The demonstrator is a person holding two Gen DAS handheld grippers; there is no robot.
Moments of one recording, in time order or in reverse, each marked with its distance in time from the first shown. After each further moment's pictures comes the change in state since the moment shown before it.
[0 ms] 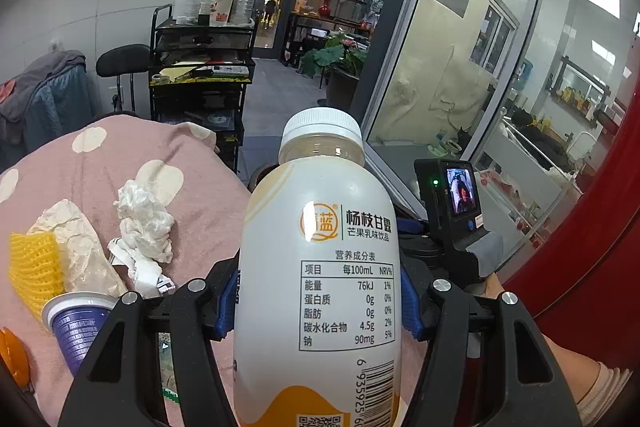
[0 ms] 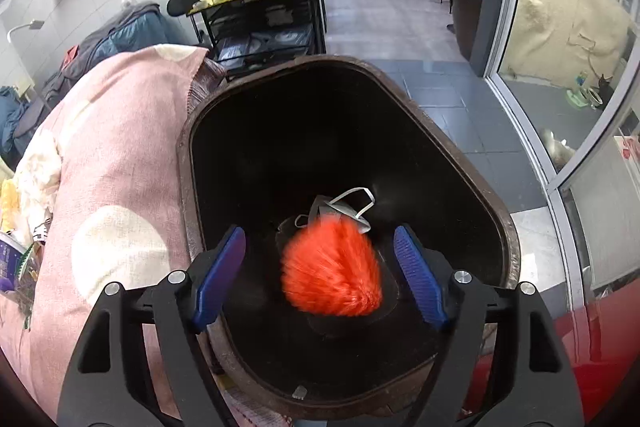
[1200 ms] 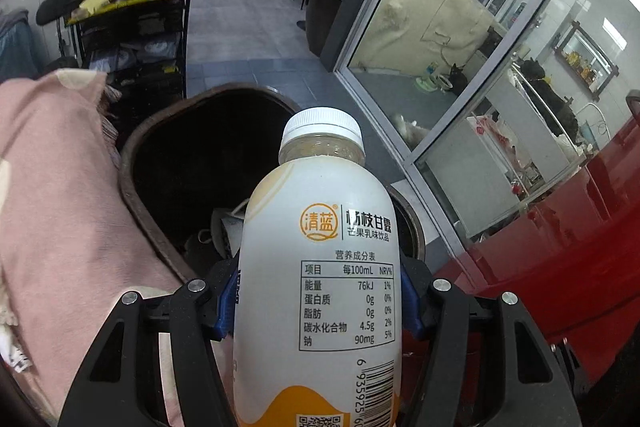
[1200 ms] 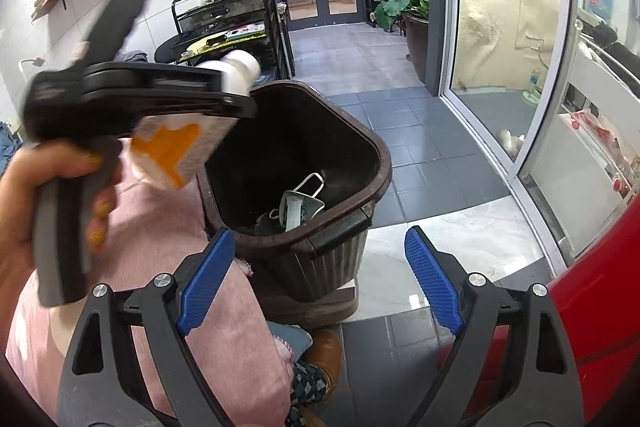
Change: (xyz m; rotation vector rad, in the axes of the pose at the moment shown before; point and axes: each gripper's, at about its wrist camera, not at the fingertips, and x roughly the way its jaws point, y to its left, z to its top) left arm 0.173 -0.055 0.025 -0.043 0.319 -0.084; right arm -0.130 -0.036 -0.104 0.092 -0.177 -0.076
